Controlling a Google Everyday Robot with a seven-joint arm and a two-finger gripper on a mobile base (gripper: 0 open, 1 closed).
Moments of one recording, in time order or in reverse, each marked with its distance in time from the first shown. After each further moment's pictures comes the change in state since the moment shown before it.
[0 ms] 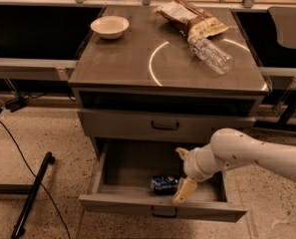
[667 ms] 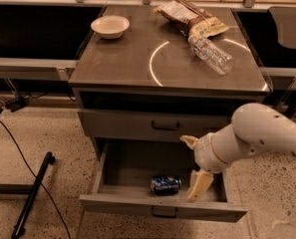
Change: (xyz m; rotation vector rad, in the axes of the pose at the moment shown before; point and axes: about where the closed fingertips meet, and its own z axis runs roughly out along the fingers) arm -0.052 0.030 -0.114 -0.025 -0.010 -0.114
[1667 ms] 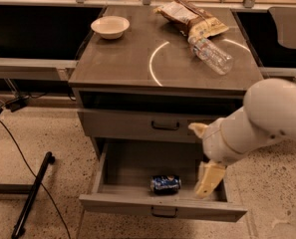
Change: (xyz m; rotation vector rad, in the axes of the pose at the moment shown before) arm -0.032 0.008 -0.076 0.054 0.118 0.013
